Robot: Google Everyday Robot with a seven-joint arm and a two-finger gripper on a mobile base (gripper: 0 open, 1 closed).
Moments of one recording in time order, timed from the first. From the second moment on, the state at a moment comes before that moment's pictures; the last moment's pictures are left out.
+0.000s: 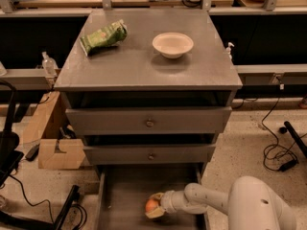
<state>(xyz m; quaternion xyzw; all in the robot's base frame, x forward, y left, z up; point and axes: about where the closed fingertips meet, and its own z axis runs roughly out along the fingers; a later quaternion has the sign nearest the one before) 0.517 -0.002 0.143 -0.50 0.75 0.32 0.30</state>
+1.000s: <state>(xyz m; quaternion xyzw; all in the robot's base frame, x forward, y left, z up) 0.512 0.005 0.142 -0.50 0.75 0.32 0.30</state>
